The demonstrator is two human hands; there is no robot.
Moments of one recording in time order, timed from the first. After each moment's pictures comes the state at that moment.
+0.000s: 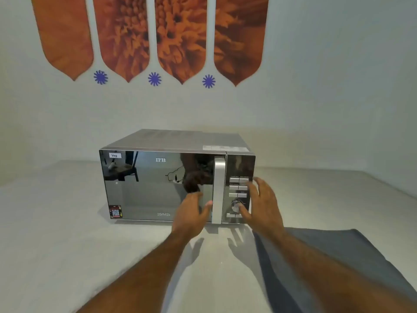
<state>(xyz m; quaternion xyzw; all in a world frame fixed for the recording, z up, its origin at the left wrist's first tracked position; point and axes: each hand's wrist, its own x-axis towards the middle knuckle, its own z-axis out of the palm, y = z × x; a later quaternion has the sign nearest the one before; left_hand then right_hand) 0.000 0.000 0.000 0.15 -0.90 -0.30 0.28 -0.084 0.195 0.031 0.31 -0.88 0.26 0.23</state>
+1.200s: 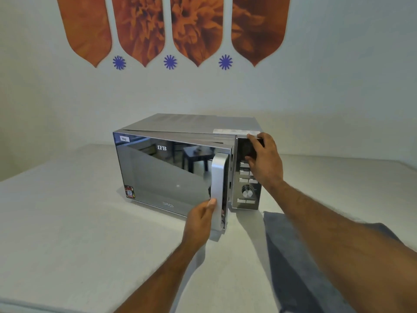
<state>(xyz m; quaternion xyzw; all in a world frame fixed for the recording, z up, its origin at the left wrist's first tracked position) 0.031 0.042 -0.041 0.13 -0.73 -0.59 0.30 -0.142 0.158 0.084 0.34 -0.83 0.31 0.30</state>
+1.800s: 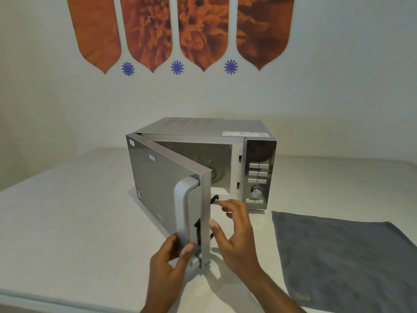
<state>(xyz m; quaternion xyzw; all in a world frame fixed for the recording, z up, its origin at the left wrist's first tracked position) 0.179 0.041 -0.059 0.15 -0.72 -0.51 0.45 0.053 0.151 -0.016 0.42 -0.65 0.61 0.15</state>
